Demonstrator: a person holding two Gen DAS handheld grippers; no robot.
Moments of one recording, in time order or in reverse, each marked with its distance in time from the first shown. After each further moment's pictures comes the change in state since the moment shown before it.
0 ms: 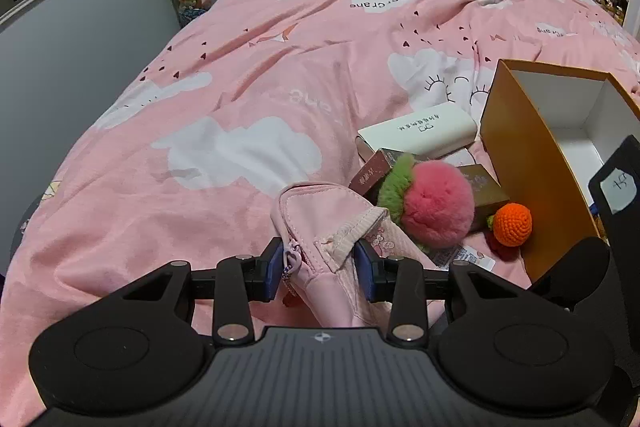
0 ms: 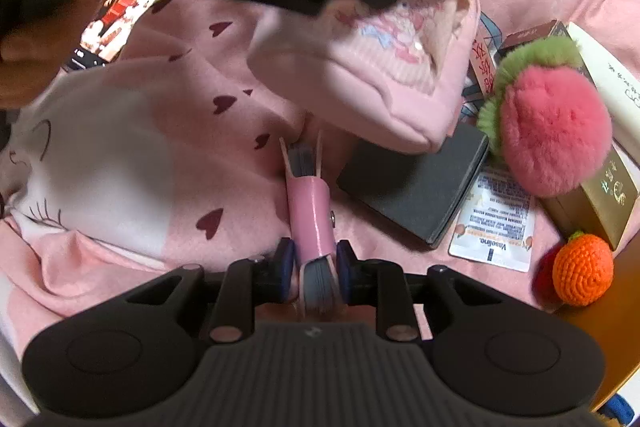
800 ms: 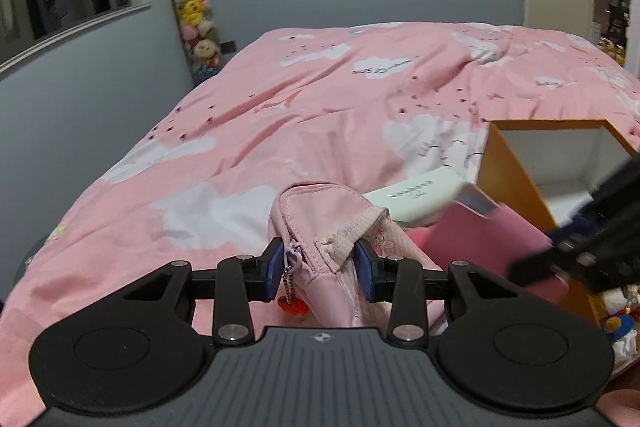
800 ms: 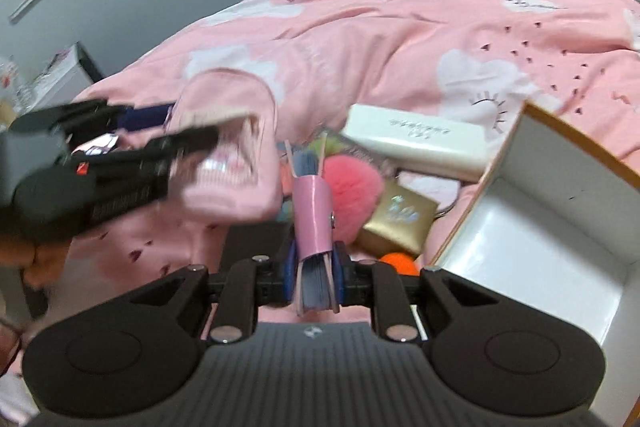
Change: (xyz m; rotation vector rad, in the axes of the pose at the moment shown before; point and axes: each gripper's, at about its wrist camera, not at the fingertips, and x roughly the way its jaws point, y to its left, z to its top) left arm -0.008 -0.030 0.004 0.001 -0.211 0.036; right arm -0.119 -0.062 -0.004 0.343 -0.315 -0.244
